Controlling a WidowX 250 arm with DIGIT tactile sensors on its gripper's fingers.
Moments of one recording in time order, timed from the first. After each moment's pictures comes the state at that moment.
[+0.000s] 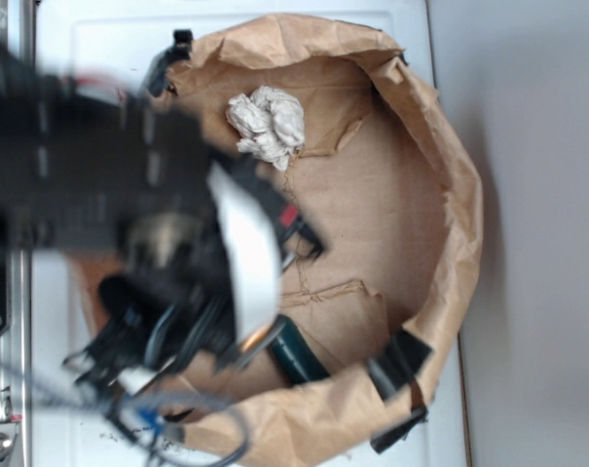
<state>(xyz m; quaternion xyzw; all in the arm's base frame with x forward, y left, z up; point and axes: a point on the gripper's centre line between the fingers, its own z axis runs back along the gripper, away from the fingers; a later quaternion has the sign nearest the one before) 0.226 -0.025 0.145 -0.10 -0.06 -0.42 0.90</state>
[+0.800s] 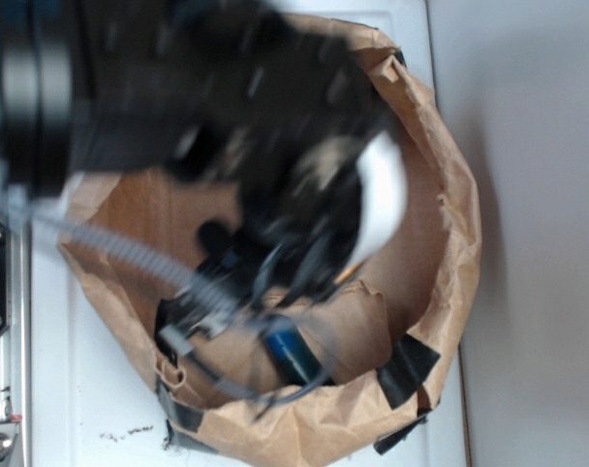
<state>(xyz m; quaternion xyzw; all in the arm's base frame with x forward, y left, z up) 0.242 -0.022 0.092 -0.08 -0.02 -0.42 0.90</state>
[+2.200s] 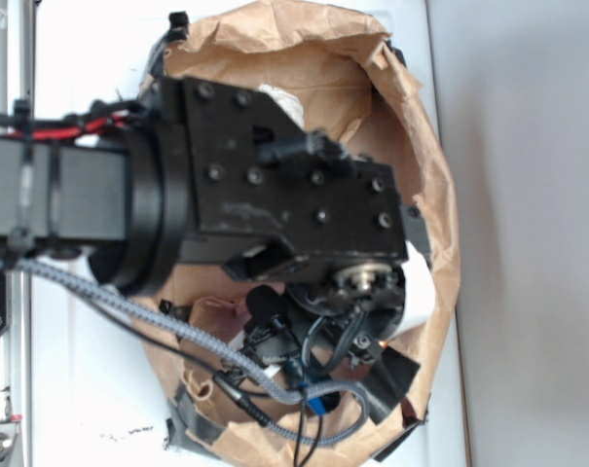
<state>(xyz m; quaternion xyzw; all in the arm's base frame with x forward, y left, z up) 0.278 -0.043 0.079 -0.08 -0.04 -0.42 0.90</state>
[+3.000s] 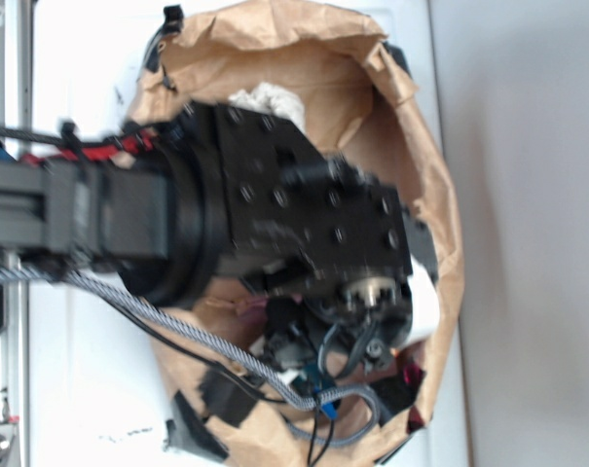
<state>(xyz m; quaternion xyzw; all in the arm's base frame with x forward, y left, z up) 0.291 -0.054 0.054 -0.06 -0.06 -0.43 0.90</state>
